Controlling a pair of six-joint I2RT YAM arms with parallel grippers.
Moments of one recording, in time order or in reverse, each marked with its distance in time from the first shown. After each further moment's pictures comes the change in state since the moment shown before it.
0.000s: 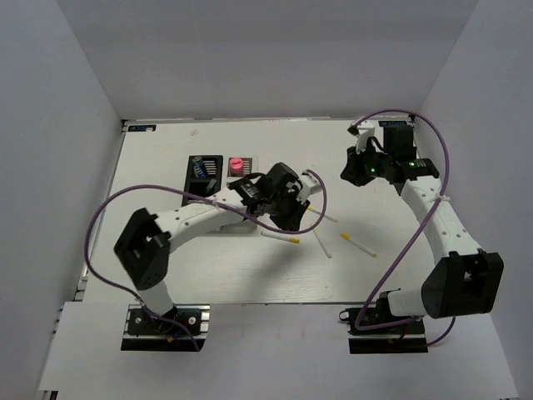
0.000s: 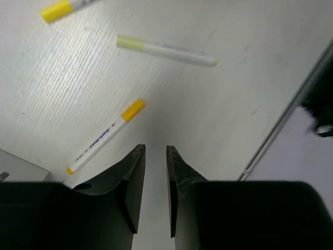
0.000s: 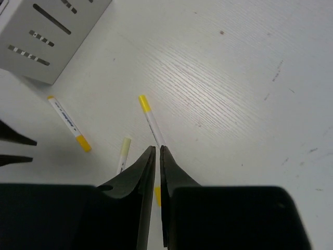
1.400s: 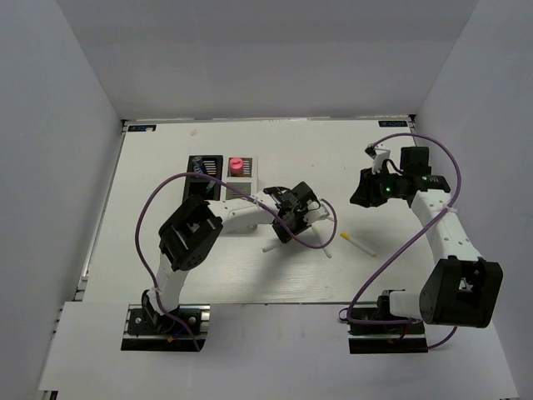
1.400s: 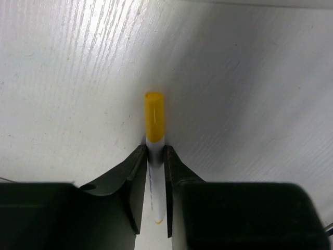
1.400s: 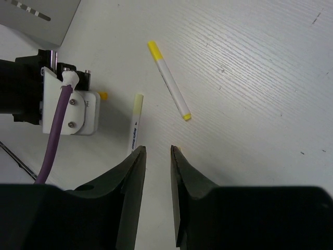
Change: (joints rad) left arm -0.051 0.338 0.106 -0.113 -0.203 0.238; right arm -0.180 -0.067 -0.188 -0.081 -0.151 -0.027
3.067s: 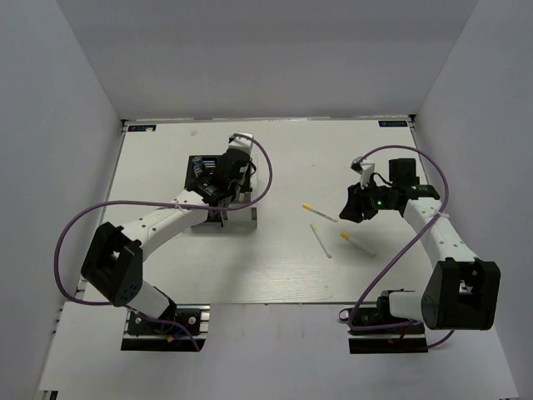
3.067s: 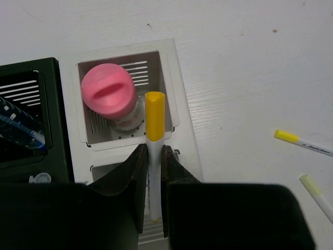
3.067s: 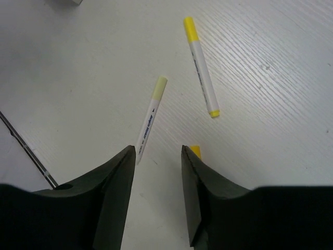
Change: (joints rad) left arm 0.297 -0.540 -0.366 0.489 -0.403 -0.434; right arm 0.053 -0.027 -0.121 0.027 -0.065 -0.126
